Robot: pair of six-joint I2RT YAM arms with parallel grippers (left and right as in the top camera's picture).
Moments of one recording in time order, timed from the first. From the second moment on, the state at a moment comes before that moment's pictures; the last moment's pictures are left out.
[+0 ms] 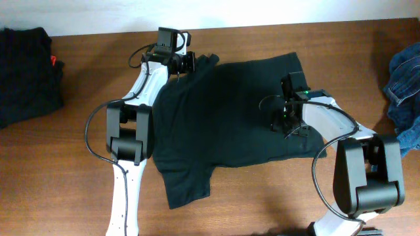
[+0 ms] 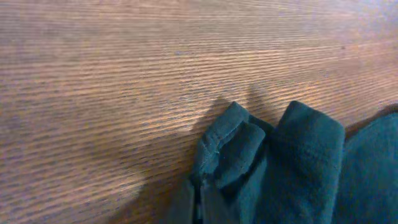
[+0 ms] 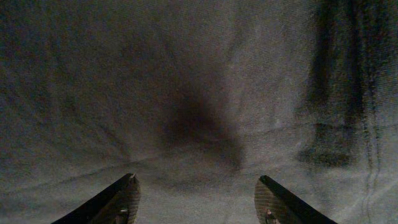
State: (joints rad) left arm -0.23 2.63 2.21 -0.47 0.35 -0.23; right arm 0.09 1.83 1.14 -0.74 0.05 0.32
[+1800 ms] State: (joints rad) left arm -0.08 2.65 2.47 -0.77 0.26 -0.12; right arm 0.09 1.92 1.13 -0.45 0.11 0.18
